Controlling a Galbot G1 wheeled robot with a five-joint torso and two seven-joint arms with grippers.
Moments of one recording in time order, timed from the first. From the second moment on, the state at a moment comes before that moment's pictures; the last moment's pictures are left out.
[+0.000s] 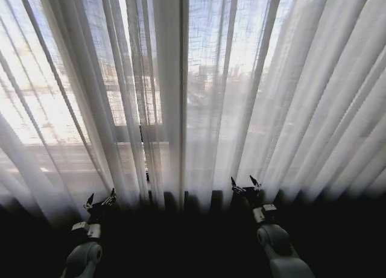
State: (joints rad) left arm 1.32 -1.24 -0.73 -1.70 -0.48 -0.15 -0.07; right arm -1.13 1.24 0.55 1.69 0.25 0.08 -0.04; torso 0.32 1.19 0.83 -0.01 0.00
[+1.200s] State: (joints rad) left arm 1.32 -1.24 -0.73 -1.70 -0.48 -0.15 -0.07; right arm -0.93 1.29 0.43 1.47 0.24 0.12 -0.04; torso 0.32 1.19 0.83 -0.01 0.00
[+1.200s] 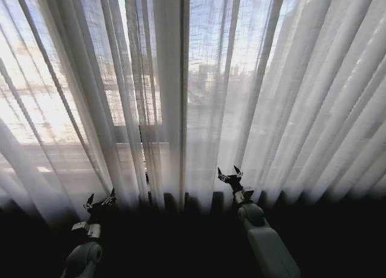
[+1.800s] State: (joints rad) left arm 1.32 -1.24 -0.73 -1.70 -0.48 -0.15 -0.07; right arm -0.80 1.37 0.35 1.35 0.15 0.13 -0.01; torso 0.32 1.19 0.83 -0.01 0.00
